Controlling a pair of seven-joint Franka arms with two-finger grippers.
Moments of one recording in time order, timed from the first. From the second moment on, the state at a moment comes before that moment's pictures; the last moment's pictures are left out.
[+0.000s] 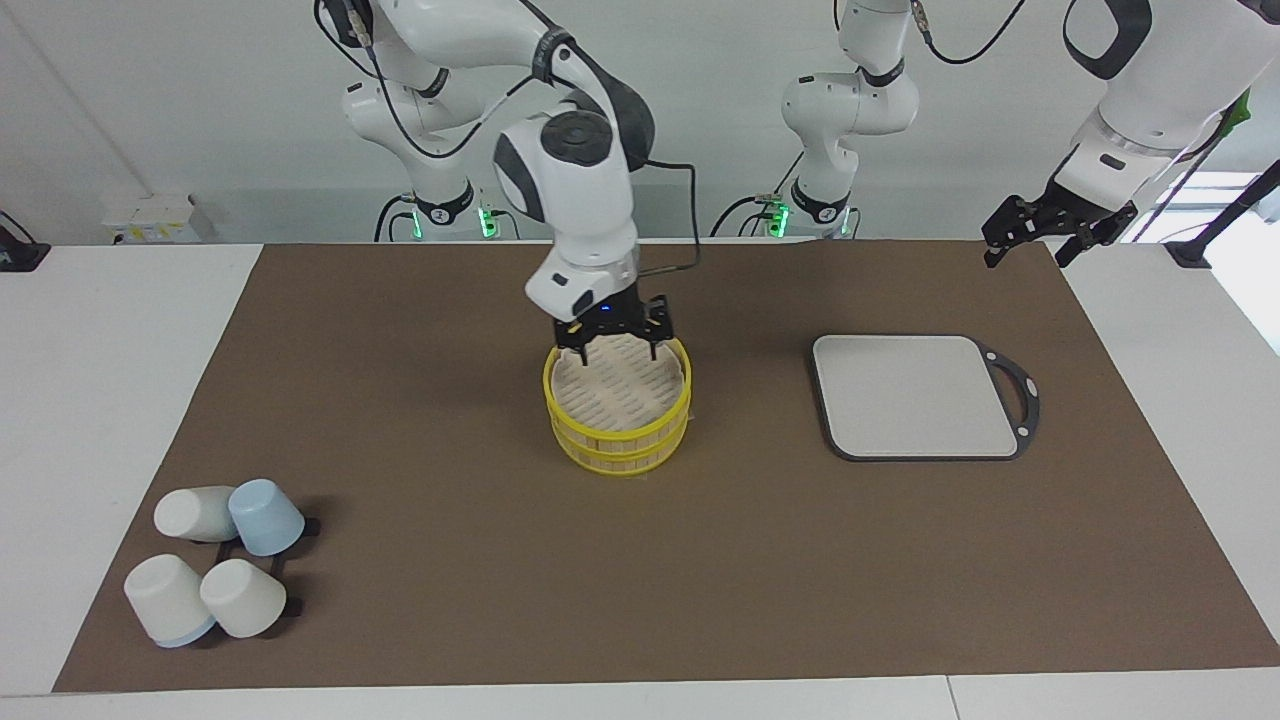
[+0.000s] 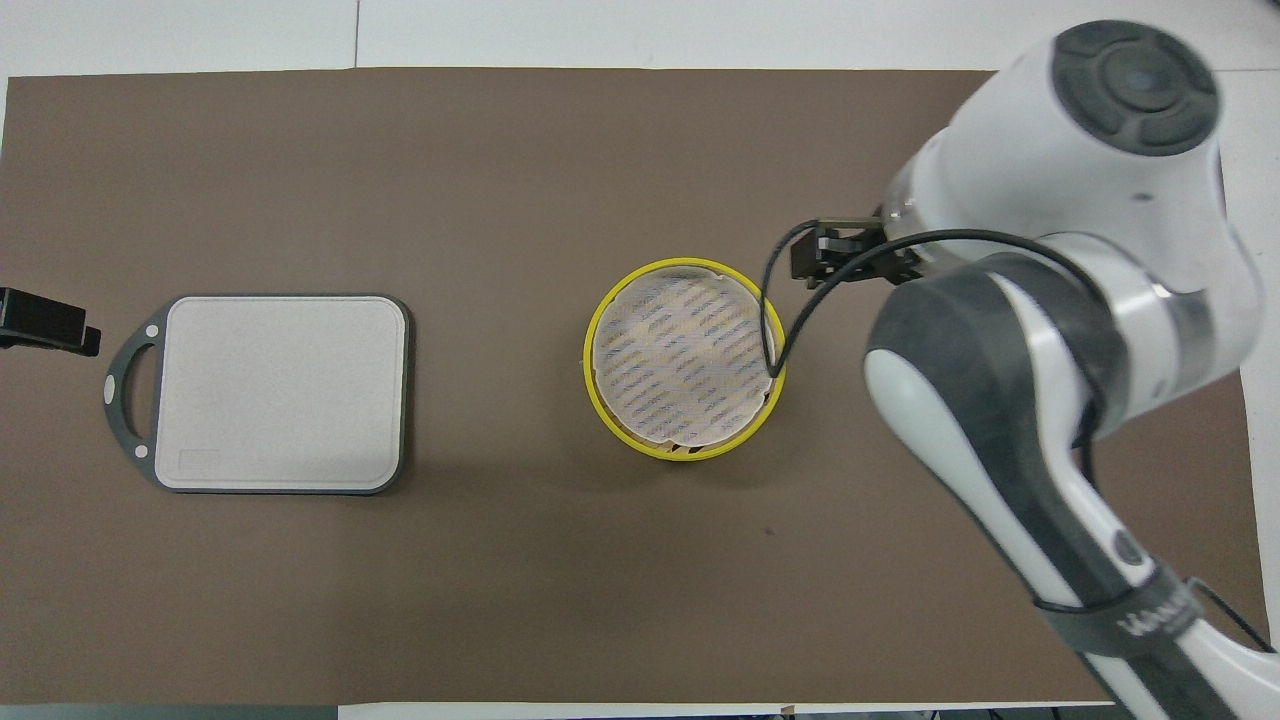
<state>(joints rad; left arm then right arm) -0.11 -0.03 0.14 -1.60 0.00 1.52 0.12 0.03 0.17 0.25 -1.56 -0.02 1.69 0.32</state>
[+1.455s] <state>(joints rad) -0.11 -0.03 0.14 -1.60 -0.01 1.52 0.12 0.01 0.04 0.09 -1.54 -0.03 1.45 0.00</state>
